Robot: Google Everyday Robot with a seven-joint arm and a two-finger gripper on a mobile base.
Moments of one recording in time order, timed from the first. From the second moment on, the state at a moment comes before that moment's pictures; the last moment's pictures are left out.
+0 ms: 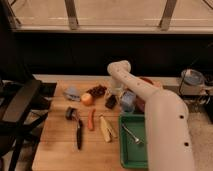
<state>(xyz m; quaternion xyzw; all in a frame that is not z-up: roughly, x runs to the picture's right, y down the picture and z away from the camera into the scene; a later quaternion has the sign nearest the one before) 0.060 0.078 0.954 -0.29 -0.26 -0.48 0.79</state>
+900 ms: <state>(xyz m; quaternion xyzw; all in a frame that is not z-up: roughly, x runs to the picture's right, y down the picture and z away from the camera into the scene) 0.070 -0.008 0.899 -0.24 -0.25 -0.46 0.82</state>
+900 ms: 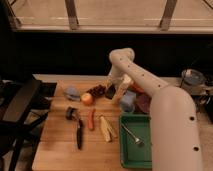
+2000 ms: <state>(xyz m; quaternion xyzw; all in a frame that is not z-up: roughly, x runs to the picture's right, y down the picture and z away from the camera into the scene) 0.203 -0.097 0.866 -0.19 -0.17 -0.36 0.90</state>
